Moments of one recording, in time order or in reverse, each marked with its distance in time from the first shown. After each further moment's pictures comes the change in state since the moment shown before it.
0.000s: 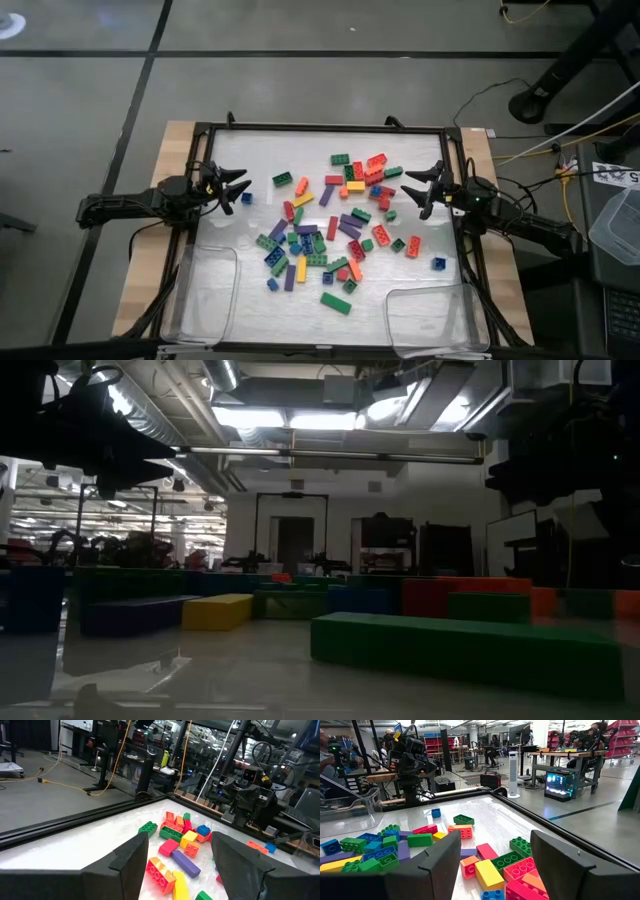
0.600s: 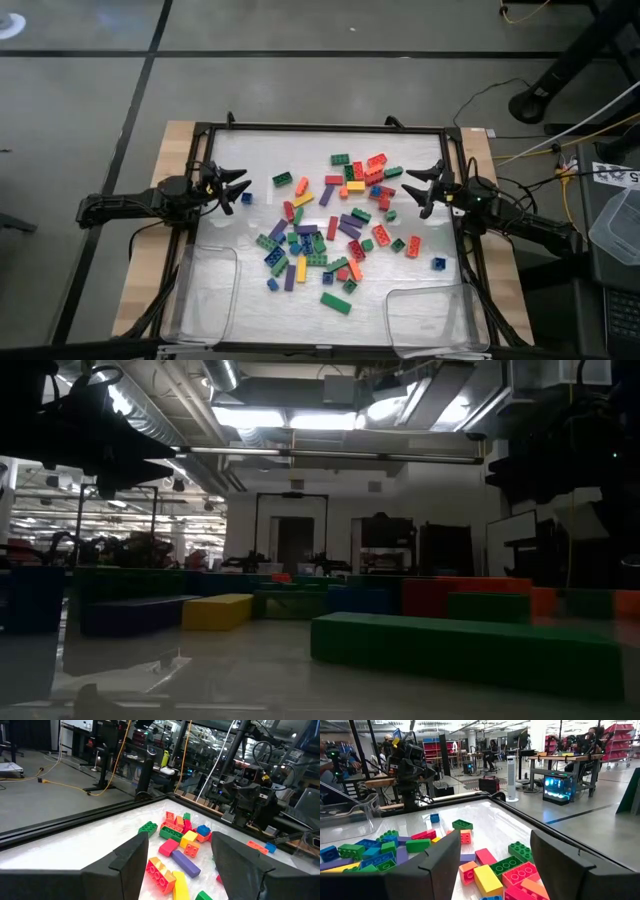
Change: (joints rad) left arm 0.000 0.000 0.000 0.000 0.000 0.000; right arm 0.000 0.000 -0.001 0.029 0.008 0.000
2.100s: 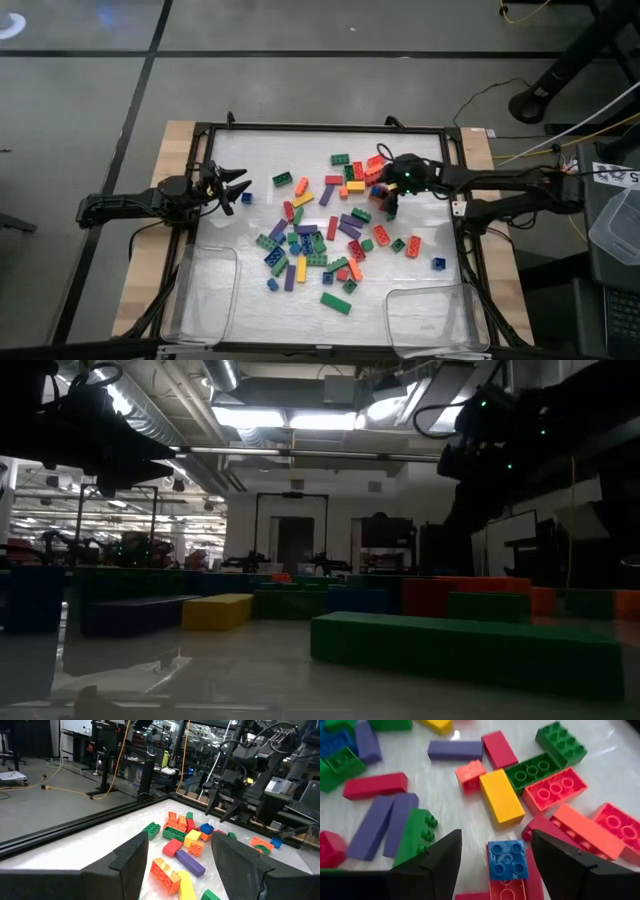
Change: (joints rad) left arm 0.000 0.000 0.000 0.000 -0.002 0.053; right arm 0.000 1.161 0.533 -0.172 -0.080 -0.037
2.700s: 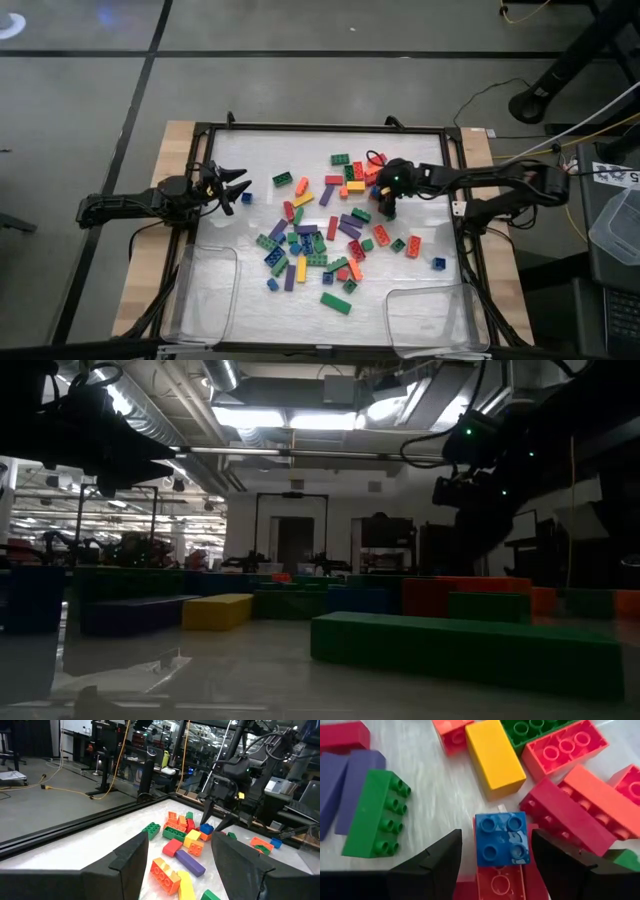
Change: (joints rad) left arm 0.000 0.000 0.000 0.000 0.000 0.000; right arm 0.000 0.147 0.000 0.000 0.051 -0.027
